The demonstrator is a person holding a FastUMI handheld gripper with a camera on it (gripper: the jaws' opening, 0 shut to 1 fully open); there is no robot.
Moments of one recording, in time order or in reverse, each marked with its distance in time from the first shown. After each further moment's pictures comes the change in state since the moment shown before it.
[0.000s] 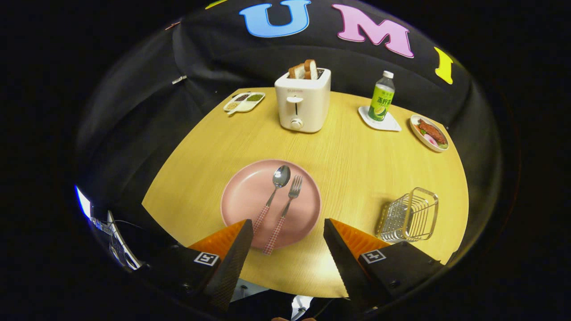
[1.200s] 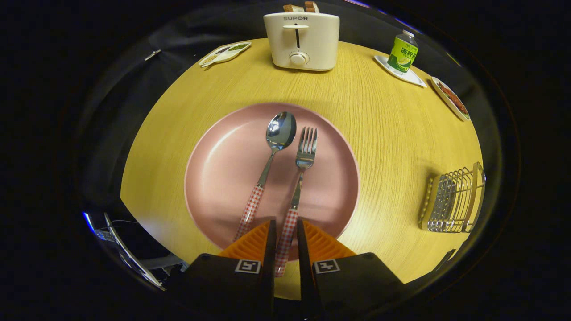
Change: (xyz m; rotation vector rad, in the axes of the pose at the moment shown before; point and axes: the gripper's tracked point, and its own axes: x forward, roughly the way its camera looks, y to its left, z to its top) arm 0.094 0.010 -0.060 0.074 0.316 -0.025
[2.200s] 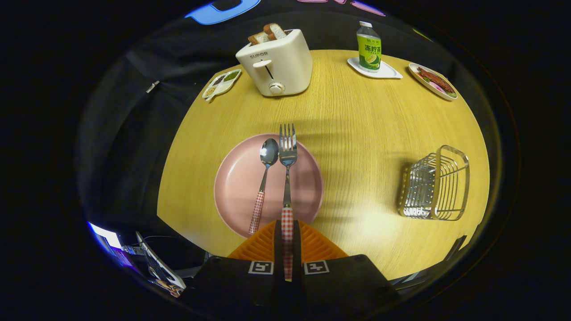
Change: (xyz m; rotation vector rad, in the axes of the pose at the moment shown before) arm -0.093 -0.034 0.017 0.153 -0.096 0.153
